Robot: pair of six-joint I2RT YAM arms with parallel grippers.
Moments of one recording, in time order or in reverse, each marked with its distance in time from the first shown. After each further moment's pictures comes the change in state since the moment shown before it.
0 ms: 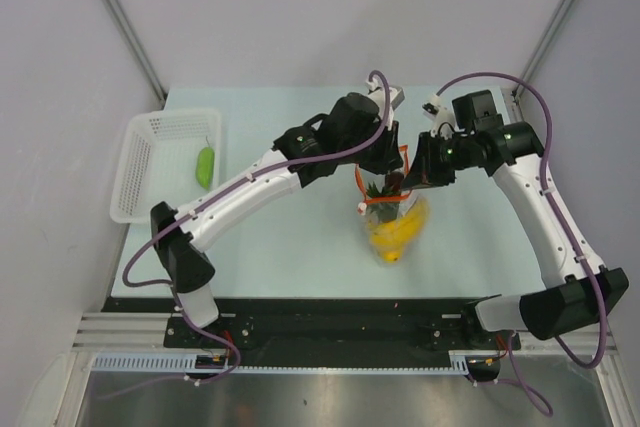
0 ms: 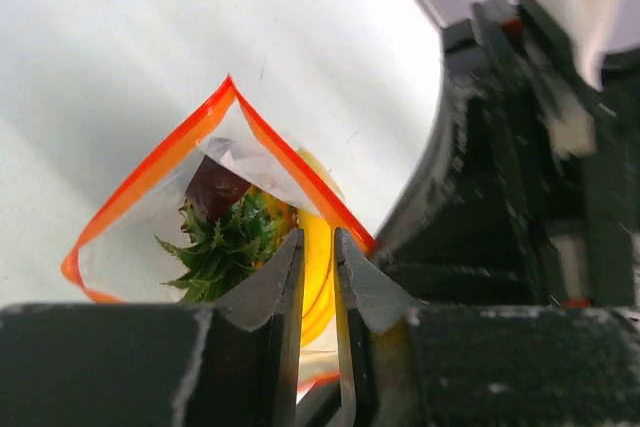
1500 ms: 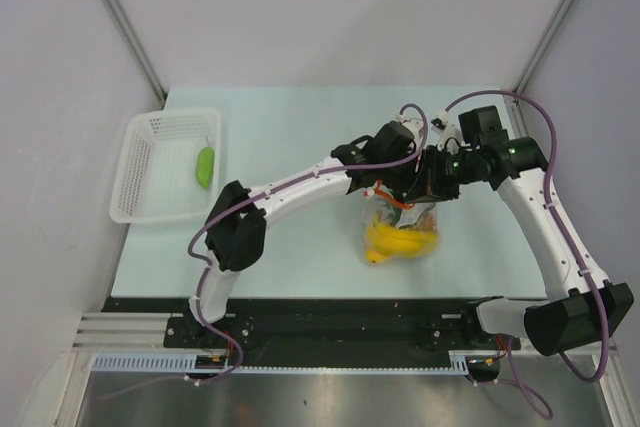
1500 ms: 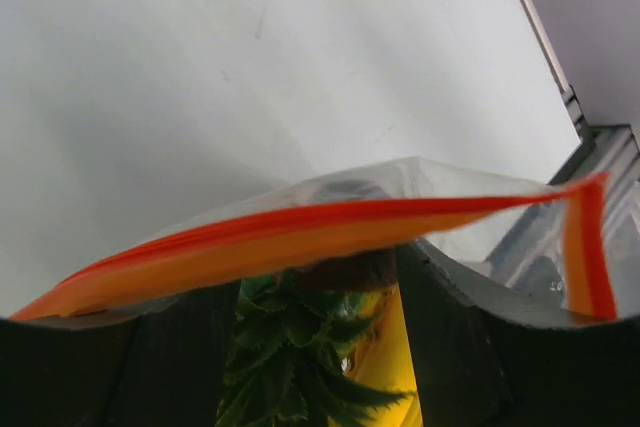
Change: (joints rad) left arm -0.019 0.344 0.015 0.162 0.032 -0.087; right arm -0.035 -0.094 -0.156 0.016 -0.039 0.066
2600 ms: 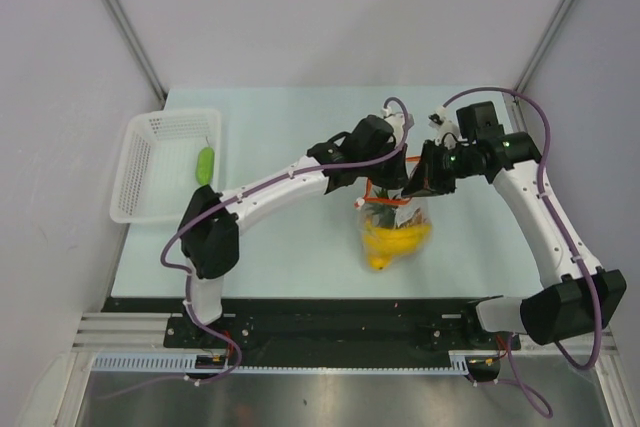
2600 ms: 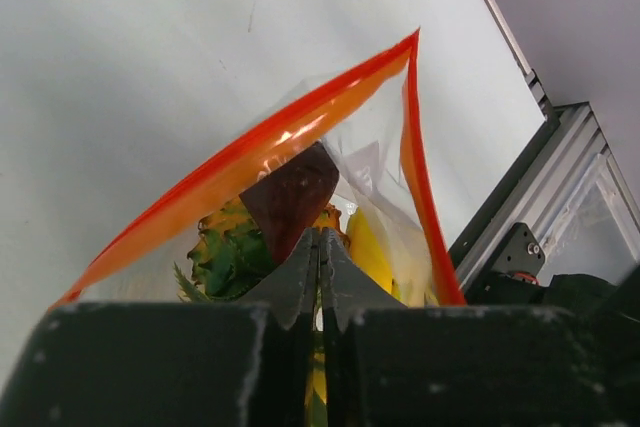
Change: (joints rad) left arm 0.039 -0.148 -0.146 0.053 0.079 0.031; right arm -0.023 0.028 -0.009 0.045 -0.021 0.001
